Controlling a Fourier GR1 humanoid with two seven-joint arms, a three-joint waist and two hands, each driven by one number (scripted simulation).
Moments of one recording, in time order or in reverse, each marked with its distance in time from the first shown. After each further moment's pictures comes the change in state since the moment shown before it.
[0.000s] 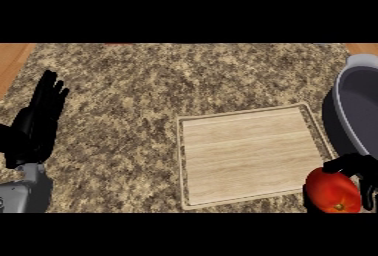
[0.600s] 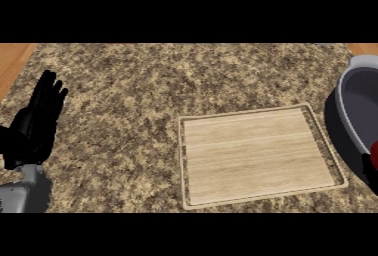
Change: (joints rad) left arm 0.005 -0.001 0.001 -0.011 -0.005 -0.007 -0.003; right arm -0.162 -0.072 -0.491 0.151 -0.401 0.074 -0.100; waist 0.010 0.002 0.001
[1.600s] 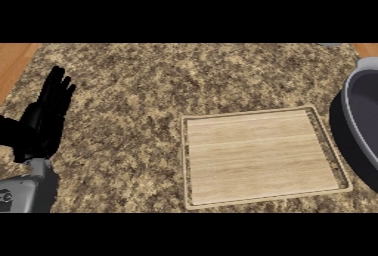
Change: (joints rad) left arm -0.040 -0.018 -0.013 0.028 -0.018 -0.004 0.003; right arm -0.317 -0.249 -0.168 1.017 0.165 -0.305 -0.459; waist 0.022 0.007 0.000
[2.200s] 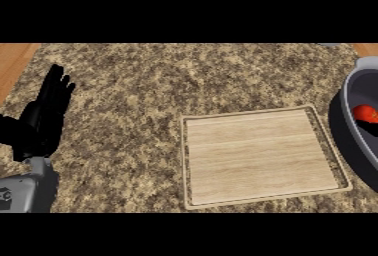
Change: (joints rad) left arm -0.010 -0.003 0.008 0.004 0.001 -0.001 0.003; right arm -0.186 -0.026 -0.113 0.413 -0.260 0.180 -0.253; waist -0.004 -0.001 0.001
